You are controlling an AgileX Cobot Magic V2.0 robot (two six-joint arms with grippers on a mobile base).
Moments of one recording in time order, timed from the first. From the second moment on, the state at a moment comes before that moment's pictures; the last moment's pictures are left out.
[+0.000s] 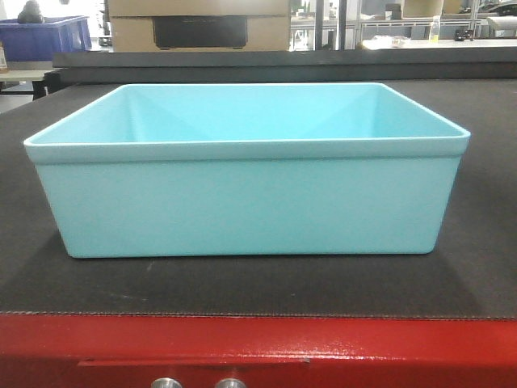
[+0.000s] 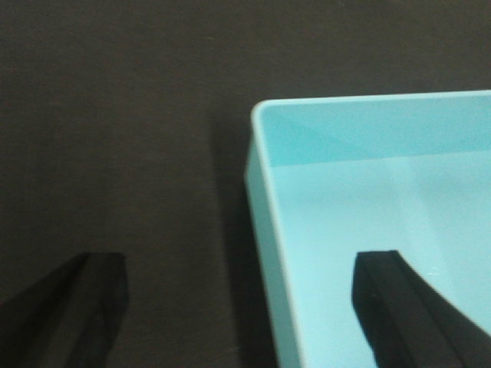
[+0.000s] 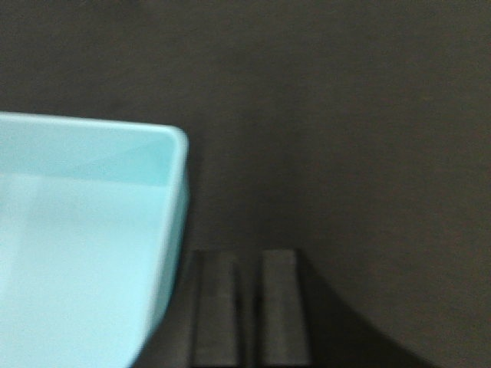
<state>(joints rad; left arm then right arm) -0.16 1.39 -1.28 -0.04 0.76 -0.08 0.10 1.46 -1.41 -0.05 0.85 0.16</state>
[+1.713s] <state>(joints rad) -0.12 0.20 -0.49 0.02 0.43 -0.07 -0.02 0.14 -0.46 -0.15 0.39 0.17</state>
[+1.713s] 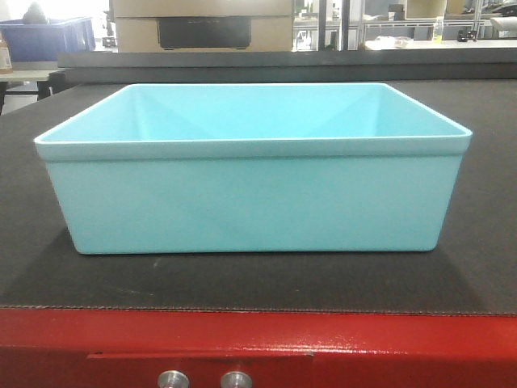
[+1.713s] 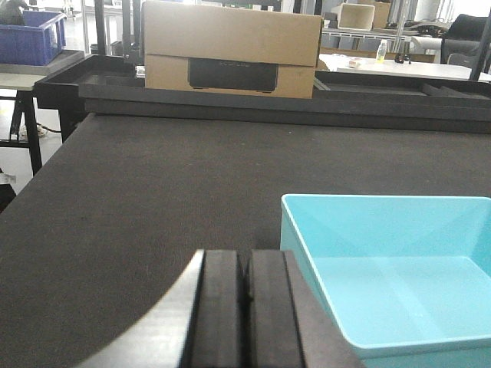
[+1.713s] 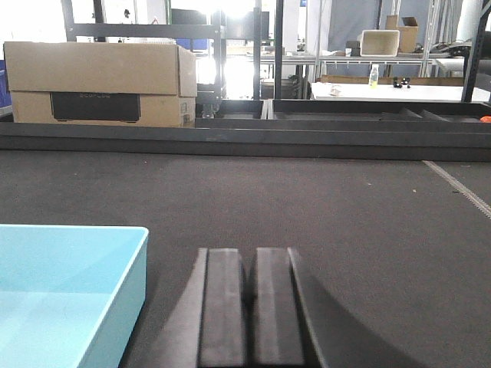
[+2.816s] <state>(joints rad) 0.04 0.01 -0.03 0.03 0.11 -0.05 -0.02 0.14 -0.45 -0.15 0.38 0.17</state>
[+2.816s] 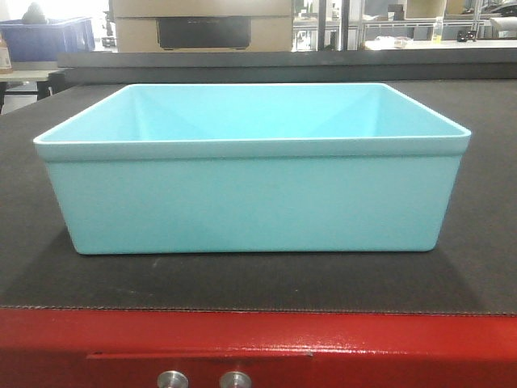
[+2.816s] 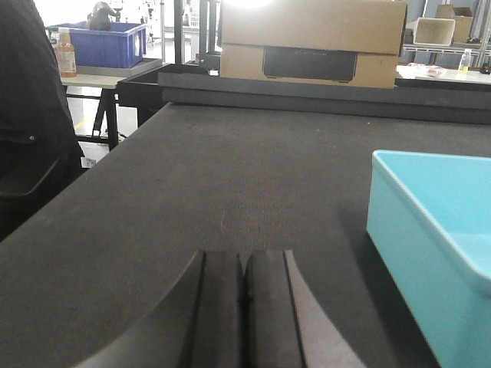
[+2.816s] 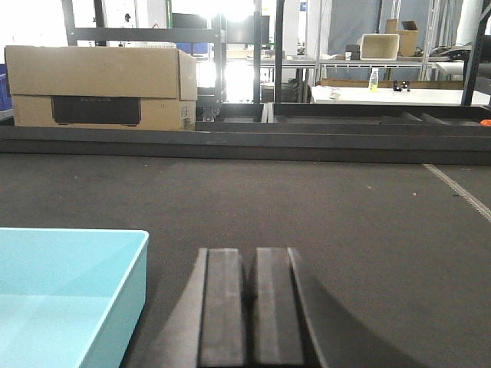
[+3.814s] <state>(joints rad) 0.04 0.00 0.00 0.03 0.06 -0.05 -0.02 0.14 -0.45 -0.15 0.37 0.17</state>
